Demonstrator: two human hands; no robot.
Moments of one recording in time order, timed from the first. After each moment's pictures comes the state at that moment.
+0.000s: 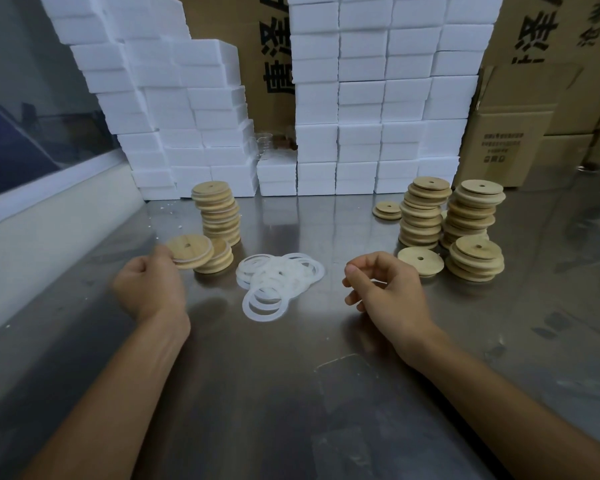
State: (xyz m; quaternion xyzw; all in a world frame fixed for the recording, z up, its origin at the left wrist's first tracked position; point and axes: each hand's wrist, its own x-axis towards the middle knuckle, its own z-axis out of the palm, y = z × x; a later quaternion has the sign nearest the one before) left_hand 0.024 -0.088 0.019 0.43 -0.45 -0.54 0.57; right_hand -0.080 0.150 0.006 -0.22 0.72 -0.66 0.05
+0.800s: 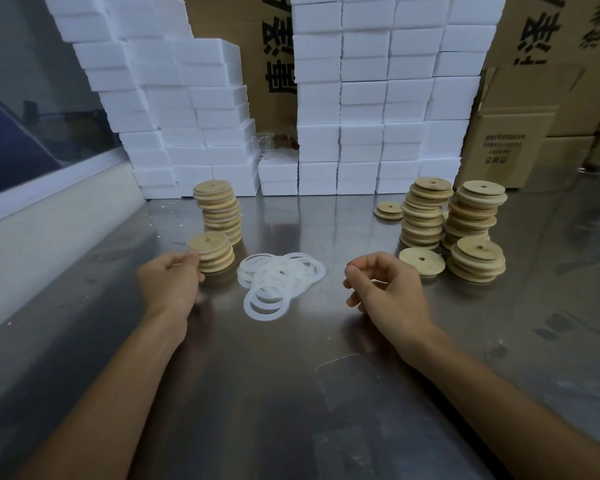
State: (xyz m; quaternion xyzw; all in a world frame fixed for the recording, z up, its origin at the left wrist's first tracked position) left_hand 0.024 -0.093 0.009 0.42 -0.63 -0.51 0.41; right_hand -0.078 0.151 0.007 -0.23 0.73 -0.65 0.04
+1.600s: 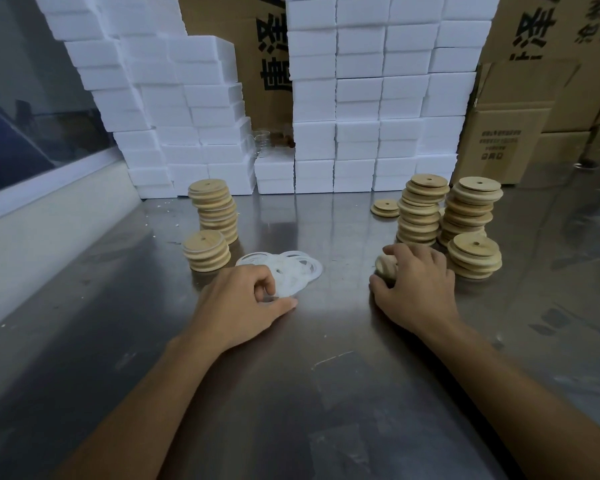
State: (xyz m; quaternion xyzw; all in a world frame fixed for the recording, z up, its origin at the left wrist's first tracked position) left_hand 0.020 -0.043 0.002 0.14 -0.94 -0.21 0.24; right_hand -0.112 0.171 0.001 -0.21 0.94 -0.25 -0.12
